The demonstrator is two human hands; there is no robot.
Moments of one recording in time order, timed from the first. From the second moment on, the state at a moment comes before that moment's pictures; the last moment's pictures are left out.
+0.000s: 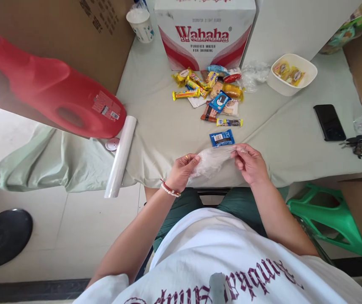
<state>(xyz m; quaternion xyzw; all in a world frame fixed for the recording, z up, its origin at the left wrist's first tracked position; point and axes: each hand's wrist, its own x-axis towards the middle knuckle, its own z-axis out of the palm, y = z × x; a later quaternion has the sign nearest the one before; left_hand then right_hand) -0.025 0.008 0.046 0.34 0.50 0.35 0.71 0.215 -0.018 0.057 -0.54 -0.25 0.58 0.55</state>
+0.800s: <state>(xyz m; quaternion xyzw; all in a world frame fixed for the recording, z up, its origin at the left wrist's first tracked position) -0.009 -0.005 0.035 0.69 0.55 0.34 0.33 0.253 -0.017 0.051 -0.56 -0.20 0.56 0.58</state>
